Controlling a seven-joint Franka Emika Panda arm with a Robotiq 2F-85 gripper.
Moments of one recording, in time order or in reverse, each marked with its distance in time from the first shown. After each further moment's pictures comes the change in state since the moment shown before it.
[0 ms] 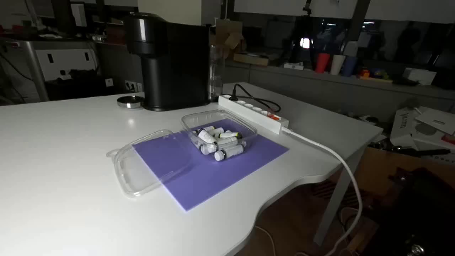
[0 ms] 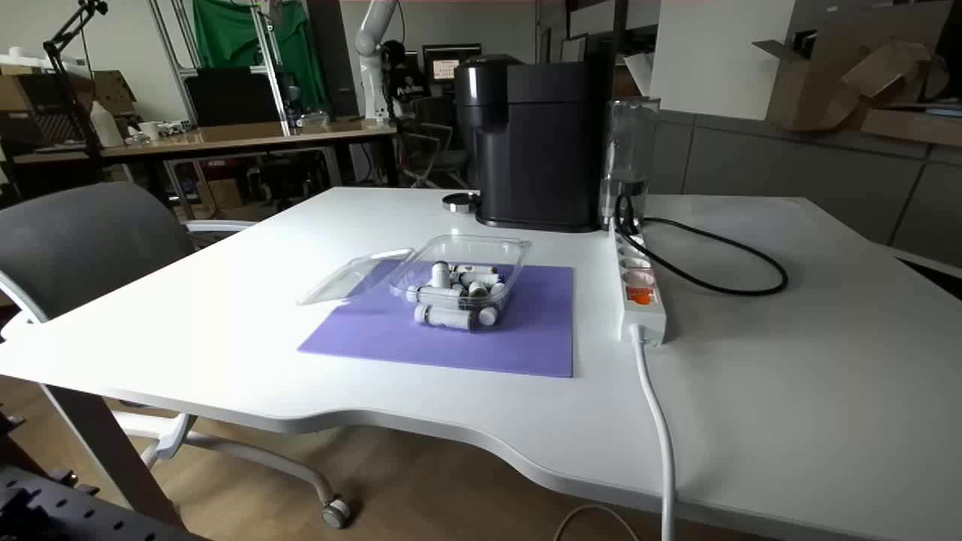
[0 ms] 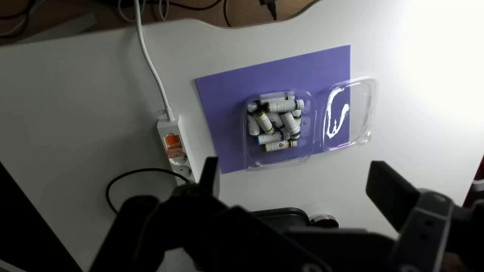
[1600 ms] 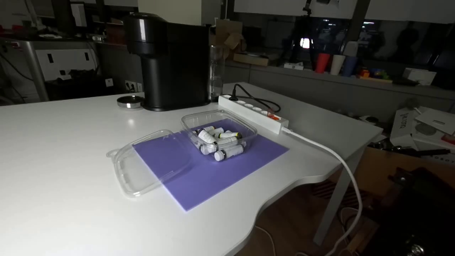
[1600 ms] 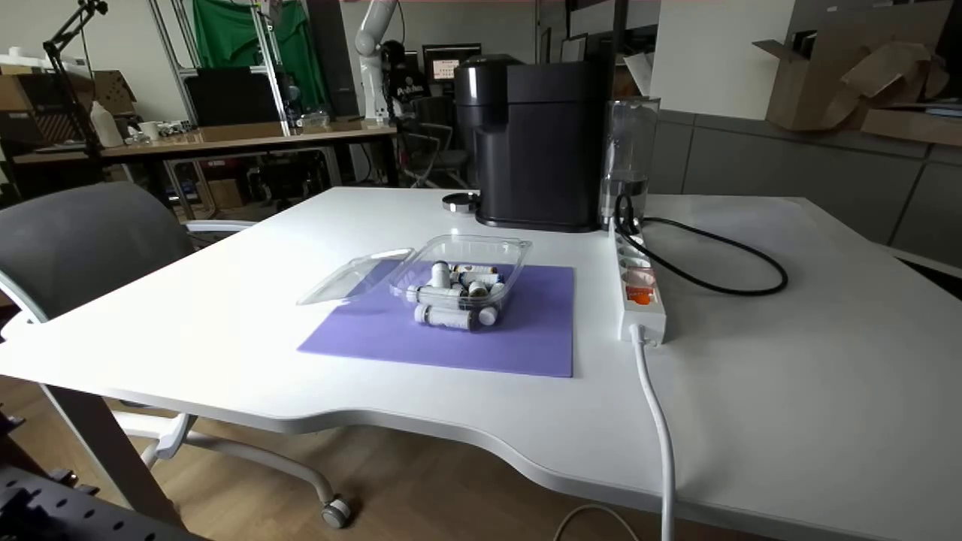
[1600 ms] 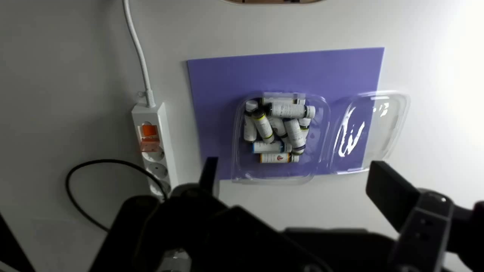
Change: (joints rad) arm 0.052 0.207 0.084 -0.154 -0.009 0.361 -0.041
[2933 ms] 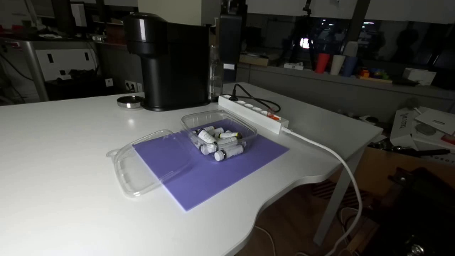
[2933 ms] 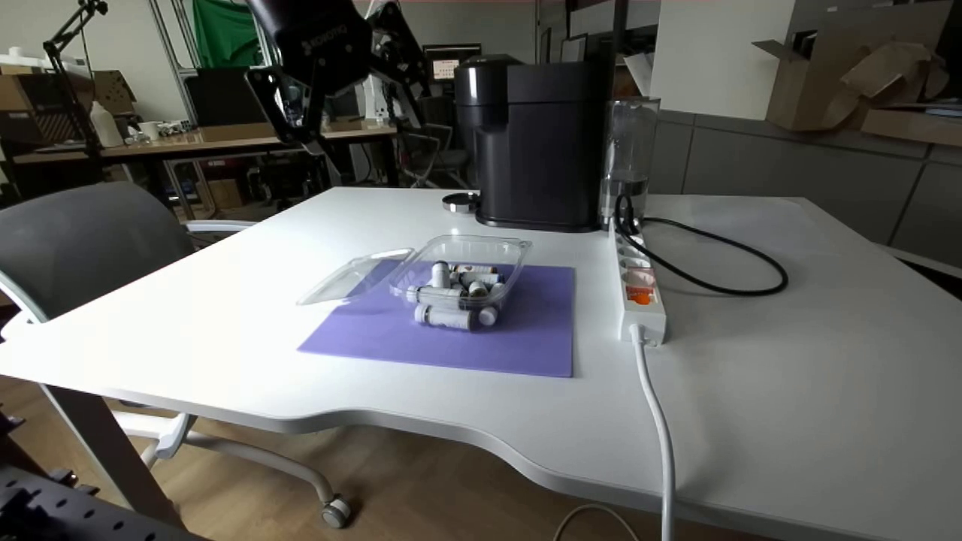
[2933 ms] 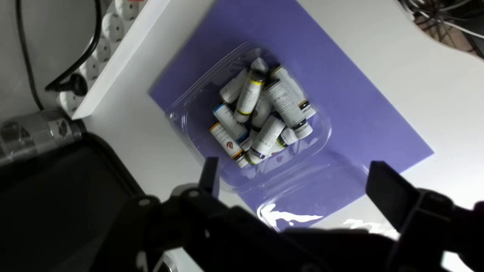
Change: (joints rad) arm 0.049 0.370 0.255 -0.050 -0.524 0.467 -0.086
